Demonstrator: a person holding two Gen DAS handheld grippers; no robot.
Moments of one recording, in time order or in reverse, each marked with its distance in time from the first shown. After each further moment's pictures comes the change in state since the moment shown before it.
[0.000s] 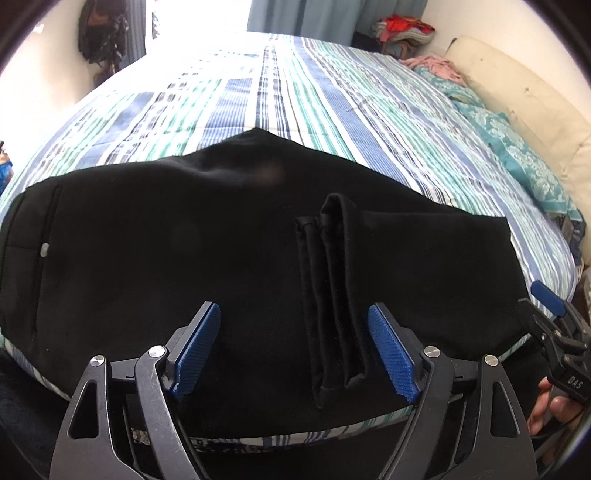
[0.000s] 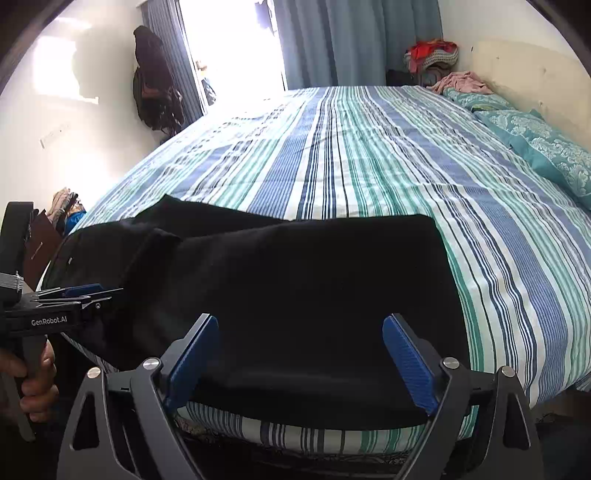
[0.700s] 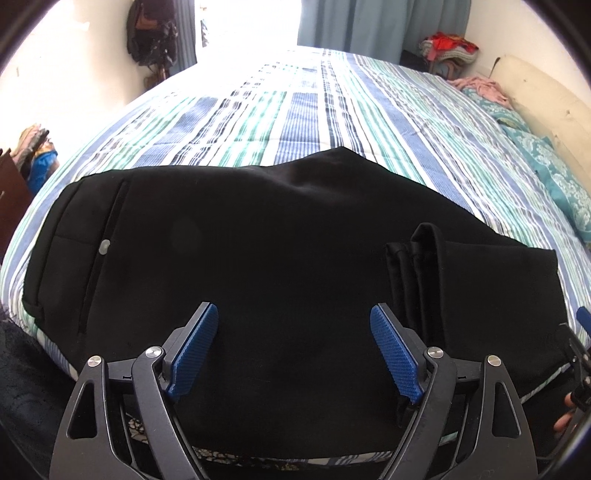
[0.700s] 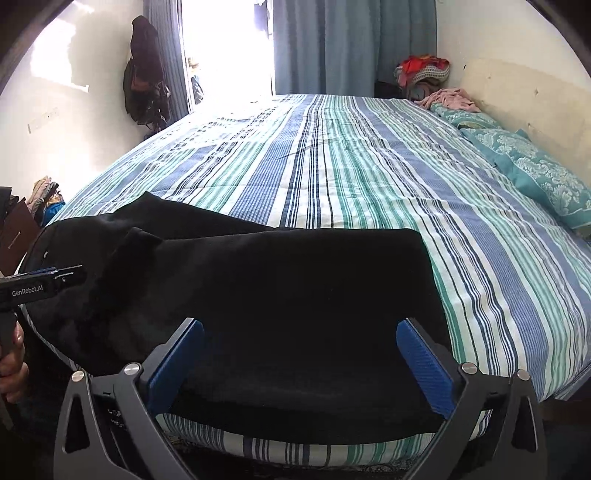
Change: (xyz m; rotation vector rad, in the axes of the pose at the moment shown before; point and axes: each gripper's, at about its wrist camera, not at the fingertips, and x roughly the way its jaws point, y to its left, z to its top) left arm 0.006 0.038 0.000 -0.086 -0.062 0.175; right arm 0.008 0.009 0.007 -0.057 -0.022 -0.118
